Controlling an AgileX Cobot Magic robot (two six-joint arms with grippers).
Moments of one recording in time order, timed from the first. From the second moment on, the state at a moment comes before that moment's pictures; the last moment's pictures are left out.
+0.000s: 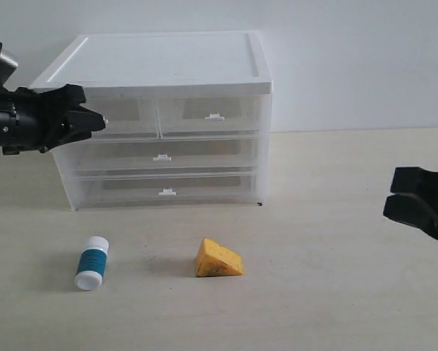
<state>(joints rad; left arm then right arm) -0.03 1.72 -1.03 -1.63 0.57 1.25 0.21 0.96 -0.48 0.99 0.34 -0.49</state>
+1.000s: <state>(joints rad) 0.03 1.69 -1.08 -1.52 0.75 1.05 0.21 1.56 -0.72 1.74 0.80 -1.42</state>
